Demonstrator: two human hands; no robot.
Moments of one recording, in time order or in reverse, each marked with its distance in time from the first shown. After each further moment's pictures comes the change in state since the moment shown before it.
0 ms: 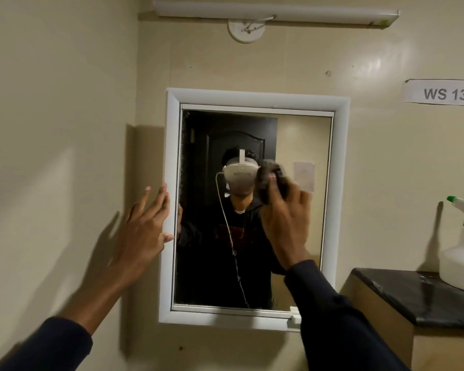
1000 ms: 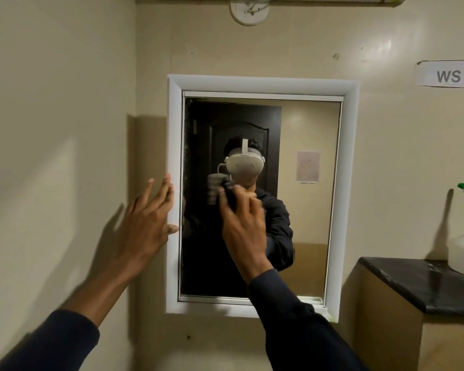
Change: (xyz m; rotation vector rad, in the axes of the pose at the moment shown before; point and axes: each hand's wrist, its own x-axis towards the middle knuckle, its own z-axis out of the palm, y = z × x) left_hand -0.002 -0.002 -0.006 -0.022 -0.043 -0.001; right_hand -0.039 -0.087 0.022 0.082 -0.091 -0.170
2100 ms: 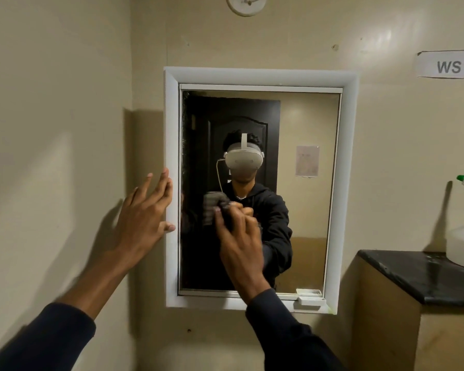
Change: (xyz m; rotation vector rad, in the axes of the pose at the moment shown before) left_hand -0.001 -0.003 -0.008 0.078 -0.067 0.068; right_hand -0.050 -0.009 0.007 0.037 -0.038 -0.012
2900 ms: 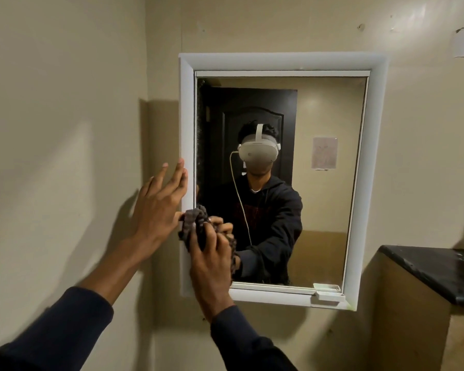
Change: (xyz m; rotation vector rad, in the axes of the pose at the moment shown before) left_hand 0.000 0.000 0.002 0.038 0.034 0.013; right_hand -0.032 -0.094 0.042 0.157 0.006 0.088
